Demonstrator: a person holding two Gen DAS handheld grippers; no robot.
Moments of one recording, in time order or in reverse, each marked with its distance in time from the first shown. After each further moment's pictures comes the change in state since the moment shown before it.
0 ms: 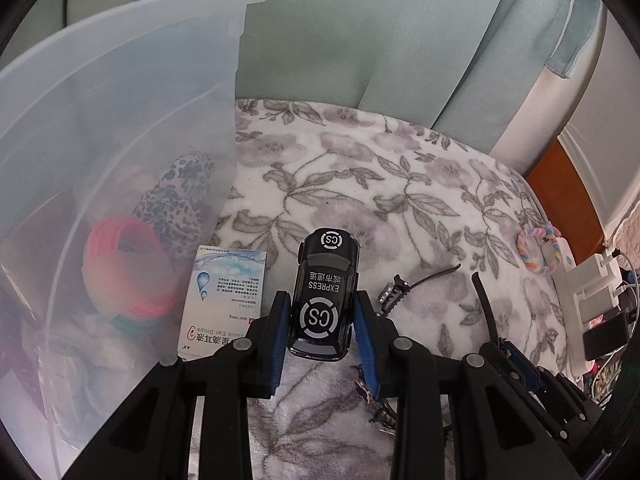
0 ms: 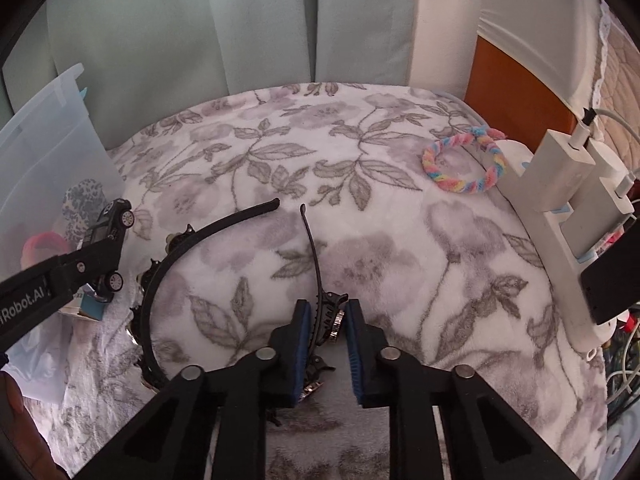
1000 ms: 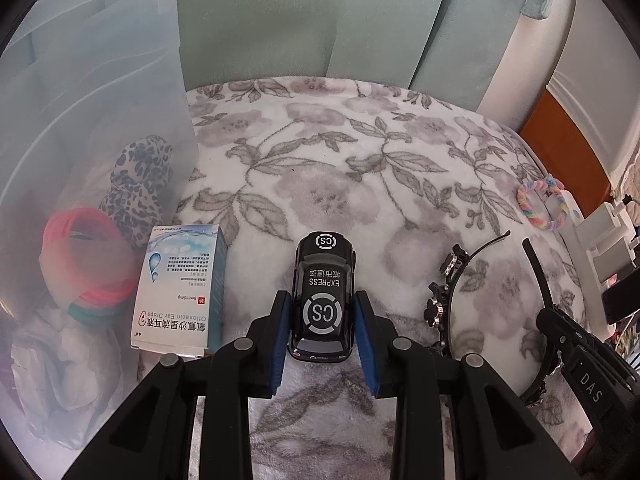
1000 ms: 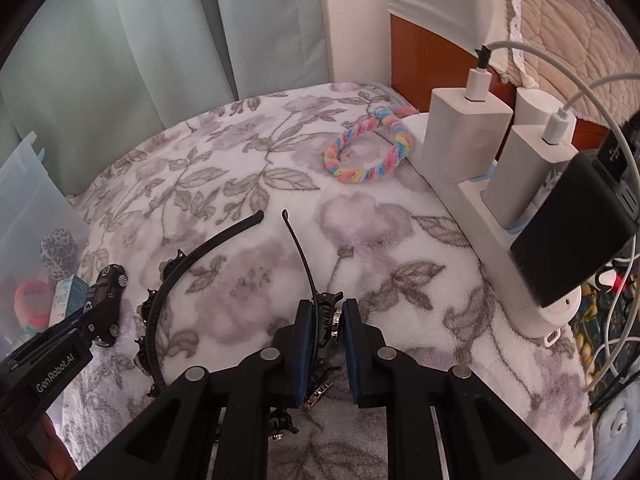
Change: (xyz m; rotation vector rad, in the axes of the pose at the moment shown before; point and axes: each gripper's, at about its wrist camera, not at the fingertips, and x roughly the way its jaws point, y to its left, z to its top) left arm 0.022 -0.023 -0.017 0.097 0.043 0.015; right arm -0.011 -0.056 -0.002 0.163 -0.010 -0.024
